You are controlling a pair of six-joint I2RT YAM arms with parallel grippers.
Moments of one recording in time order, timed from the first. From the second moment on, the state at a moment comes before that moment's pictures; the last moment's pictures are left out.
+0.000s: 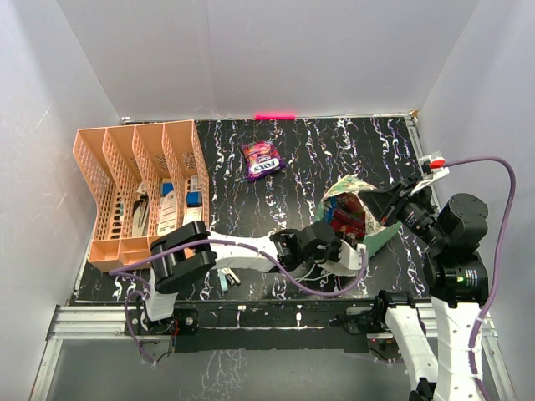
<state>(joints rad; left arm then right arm) -1.26 1.95 1.19 0.31 -0.08 0.77 -0.05 0.56 1.03 -0.56 -0.65 0.32</state>
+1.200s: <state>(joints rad) -0.75 1.39 1.10 -0.19 -0.22 0.20 -0.05 0.55 1.02 -0.56 -0.62 0.29</state>
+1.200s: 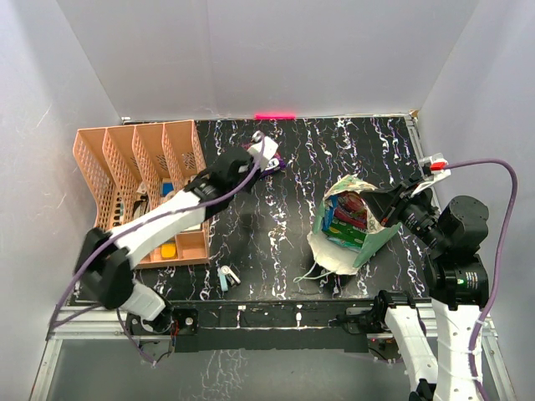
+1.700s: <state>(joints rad) -0.58 2.12 1.53 0.09 -0.22 0.55 -0.05 0.55 1.02 -0.57 -0.62 0.29</state>
